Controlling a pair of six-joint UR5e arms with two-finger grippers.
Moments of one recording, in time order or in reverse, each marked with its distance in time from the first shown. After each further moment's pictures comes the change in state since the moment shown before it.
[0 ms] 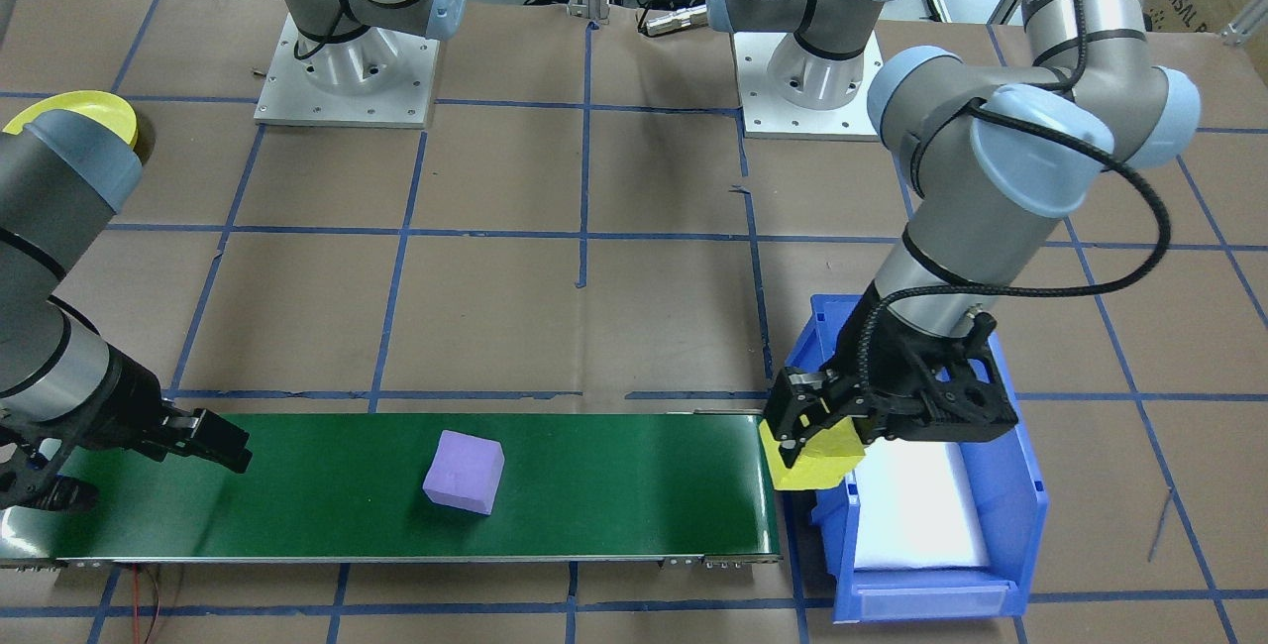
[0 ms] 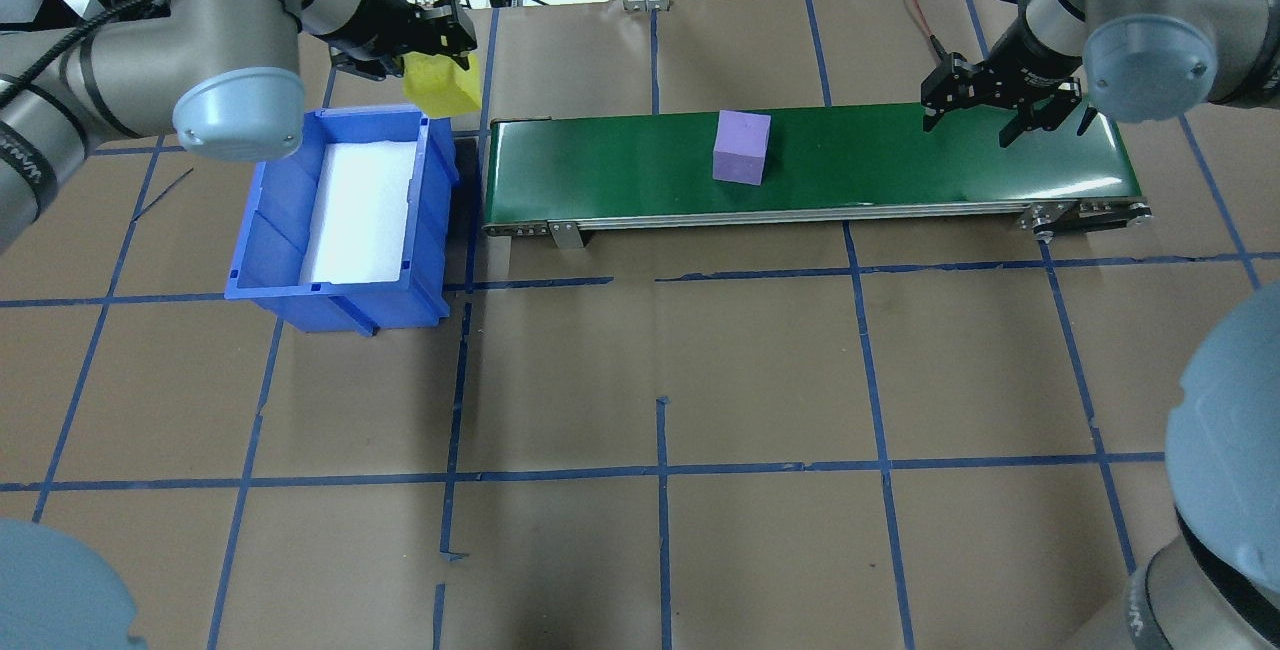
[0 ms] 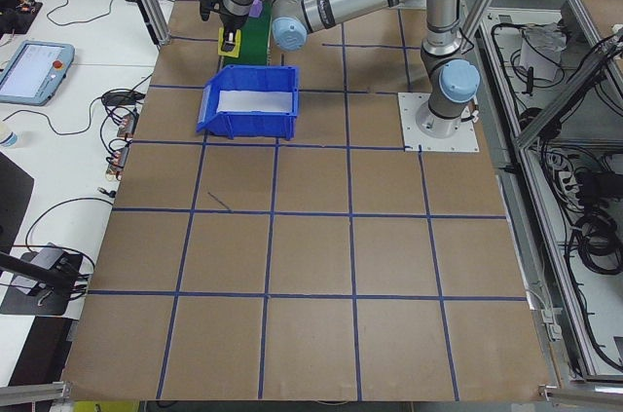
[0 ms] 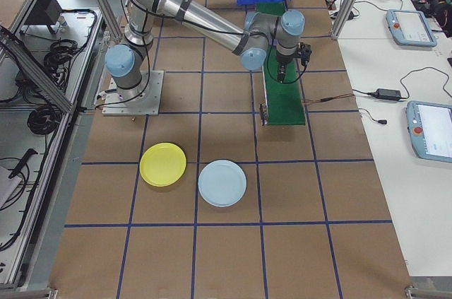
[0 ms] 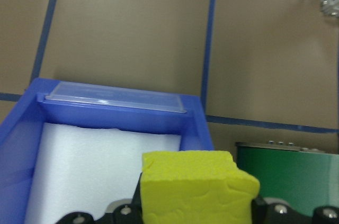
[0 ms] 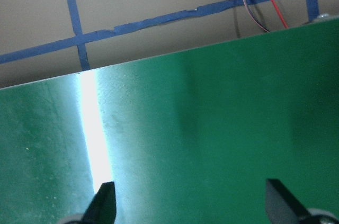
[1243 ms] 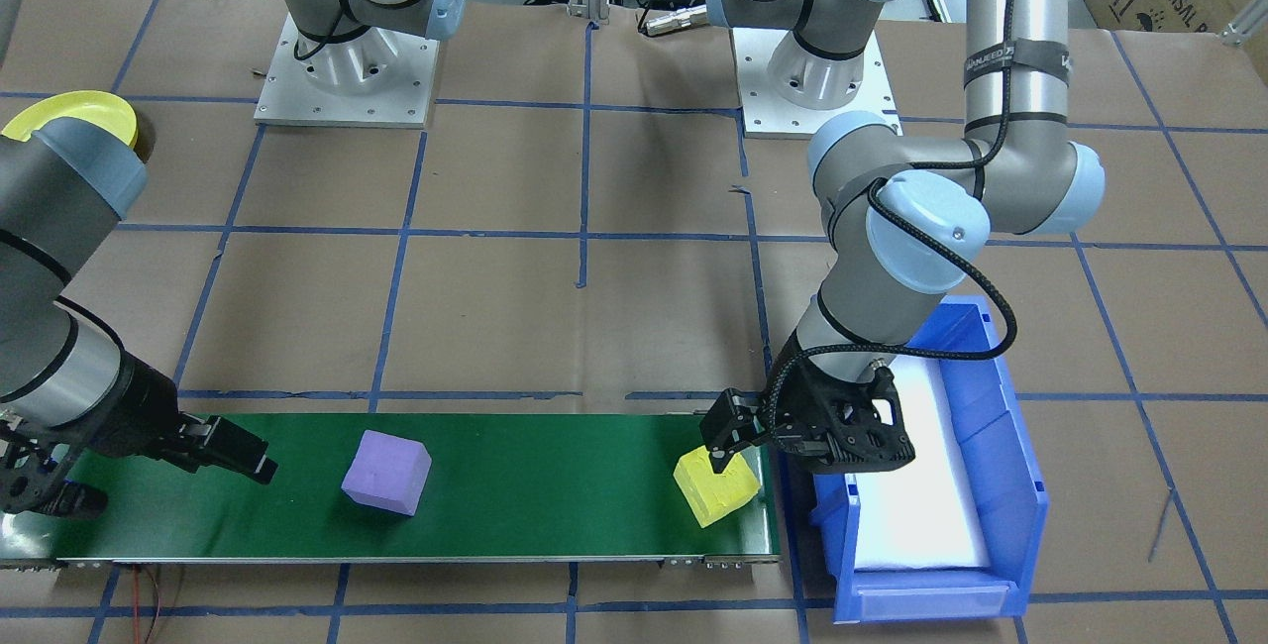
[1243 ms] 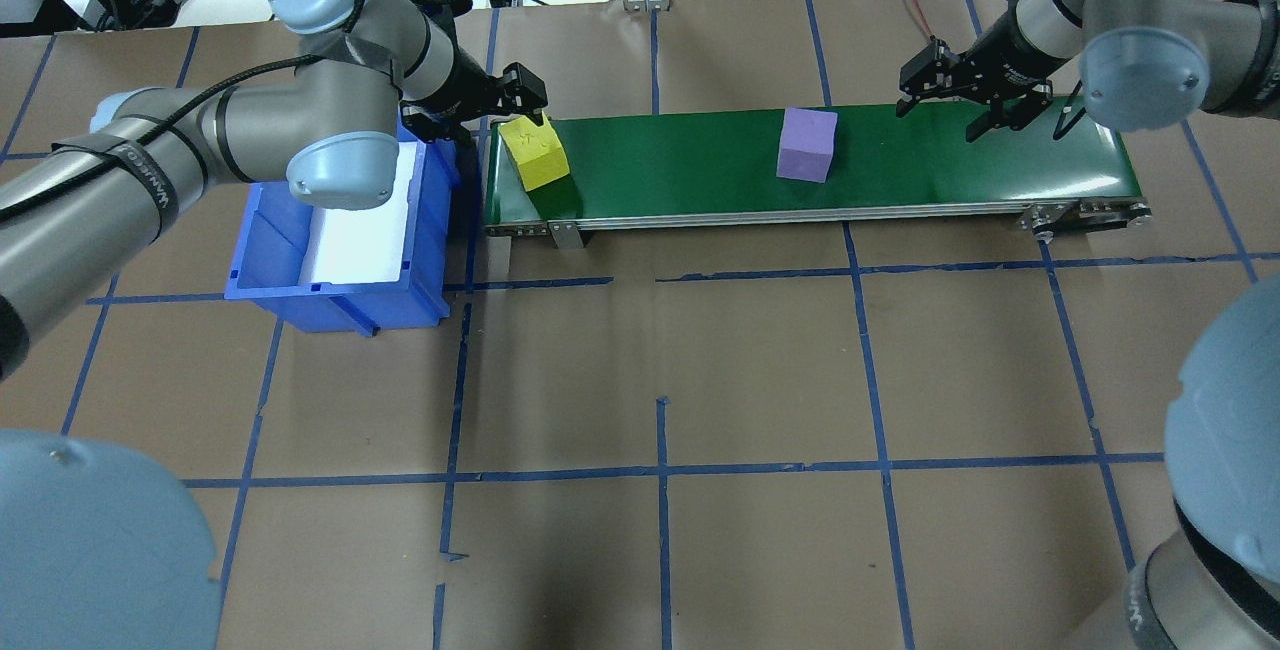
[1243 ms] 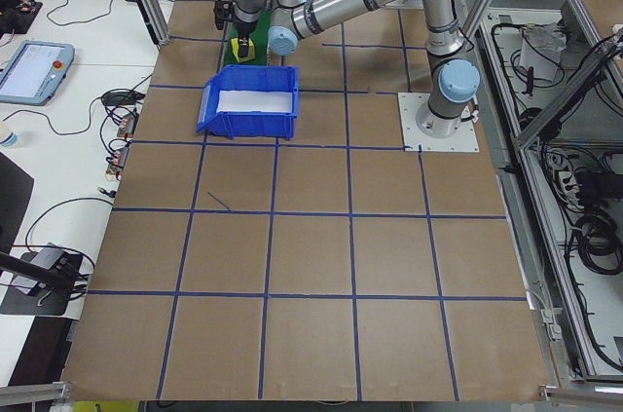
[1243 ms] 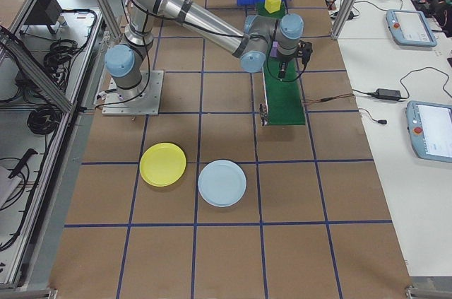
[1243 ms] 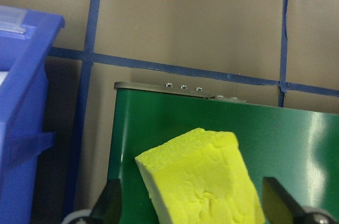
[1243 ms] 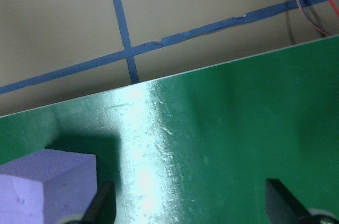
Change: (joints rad) left arm -0.047 -0.059 -0.049 0.026 0.063 -0.035; right arm -0.001 0.003 0.012 -0.025 0.127 0.046
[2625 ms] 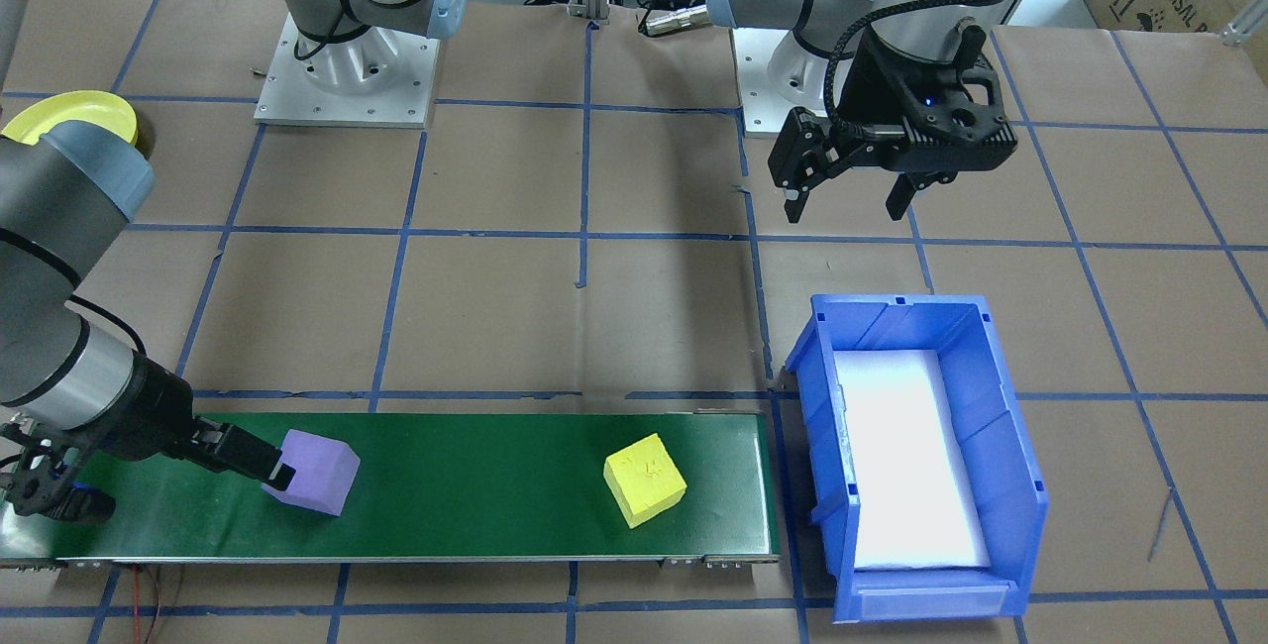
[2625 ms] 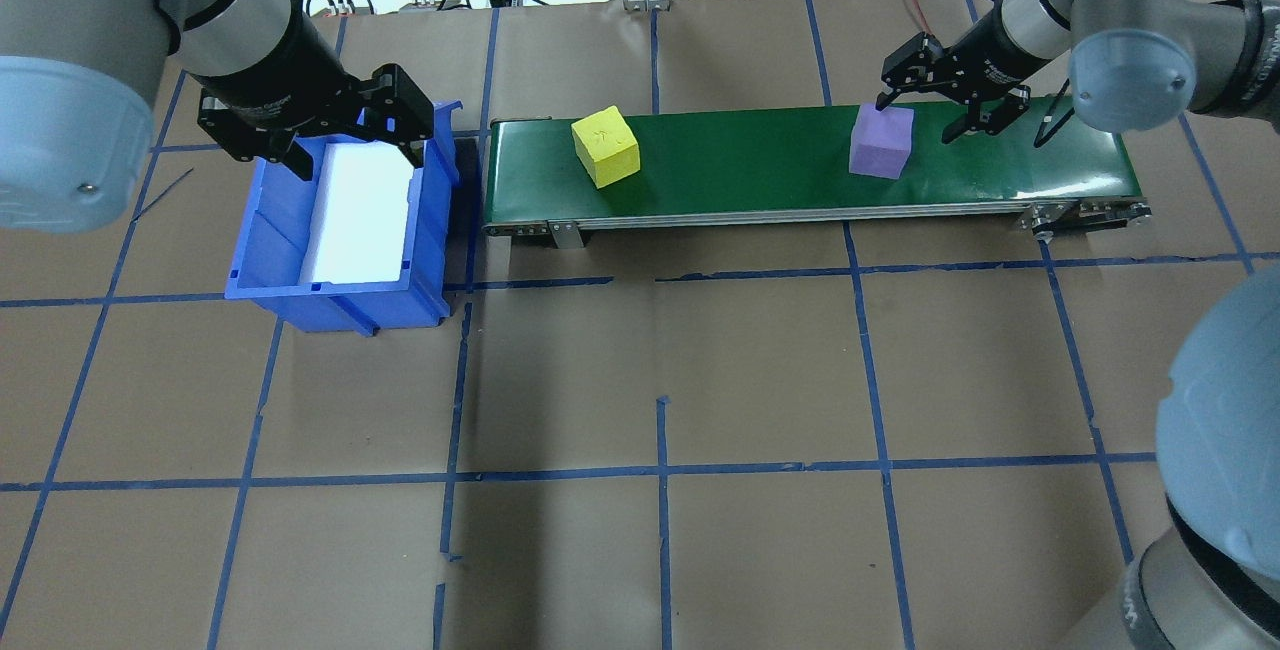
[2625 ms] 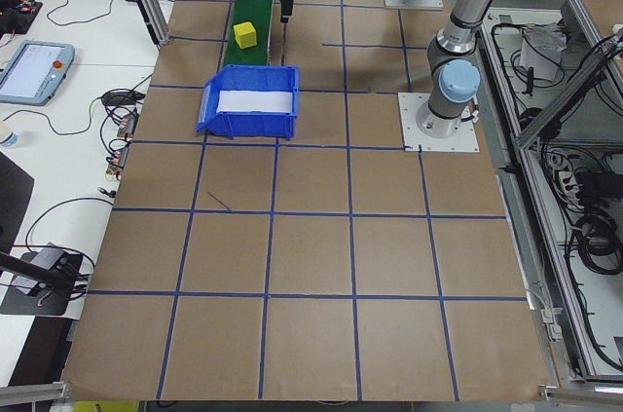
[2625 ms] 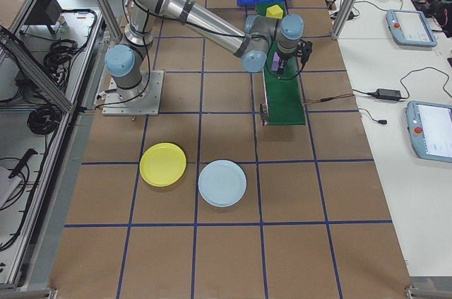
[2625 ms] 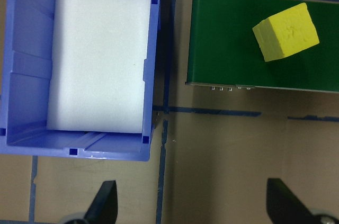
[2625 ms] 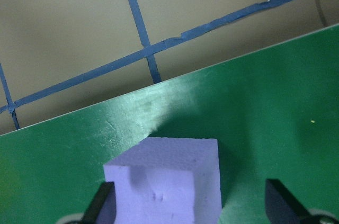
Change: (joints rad) left arm 0.002 0.430 0.010 -0.586 0.167 0.107; right arm 0.012 0.015 -0.002 0.000 0.057 0.097
